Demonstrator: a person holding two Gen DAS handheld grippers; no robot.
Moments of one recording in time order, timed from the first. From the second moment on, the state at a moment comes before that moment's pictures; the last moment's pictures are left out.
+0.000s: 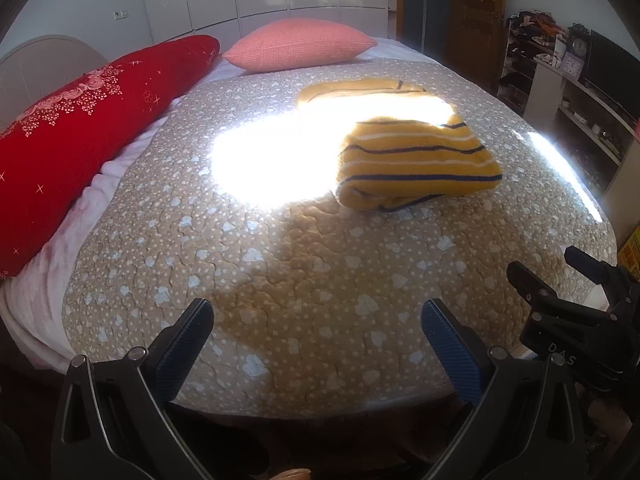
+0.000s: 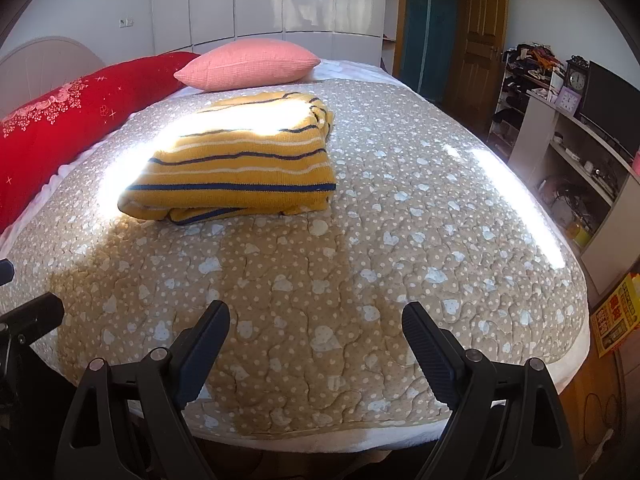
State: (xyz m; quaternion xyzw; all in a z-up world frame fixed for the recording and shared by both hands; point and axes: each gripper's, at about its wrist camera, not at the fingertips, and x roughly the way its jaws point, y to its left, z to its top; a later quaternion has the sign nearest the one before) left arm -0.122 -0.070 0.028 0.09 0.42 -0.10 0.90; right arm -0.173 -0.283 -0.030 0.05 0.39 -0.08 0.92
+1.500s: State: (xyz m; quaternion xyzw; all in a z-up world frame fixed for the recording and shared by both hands) left arm -0.085 -0.080 -0.008 0.09 0.48 -0.12 0.86; right arm -0.131 -0.294 -0.050 0.05 0.42 -0.08 0.90
